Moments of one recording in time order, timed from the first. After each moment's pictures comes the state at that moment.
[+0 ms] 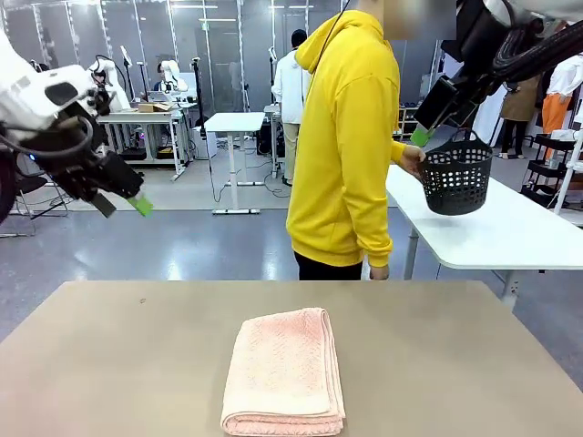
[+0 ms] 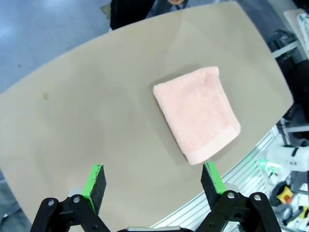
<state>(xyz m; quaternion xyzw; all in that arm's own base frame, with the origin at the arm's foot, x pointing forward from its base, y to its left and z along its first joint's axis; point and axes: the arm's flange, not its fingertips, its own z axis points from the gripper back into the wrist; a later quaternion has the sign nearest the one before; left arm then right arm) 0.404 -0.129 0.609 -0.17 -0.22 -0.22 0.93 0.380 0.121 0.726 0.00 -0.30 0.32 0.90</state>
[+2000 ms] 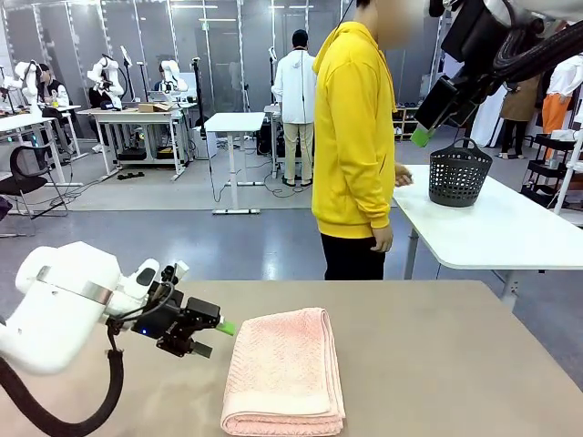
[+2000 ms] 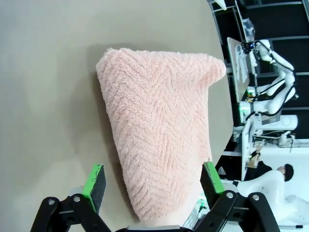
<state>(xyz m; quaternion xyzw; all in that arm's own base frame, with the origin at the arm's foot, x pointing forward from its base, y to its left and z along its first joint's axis) 0.439 -0.193 0.296 -0.45 -0.12 -0.07 0.88 0.380 0.121 0.726 0.00 -0.30 0.32 0.90</state>
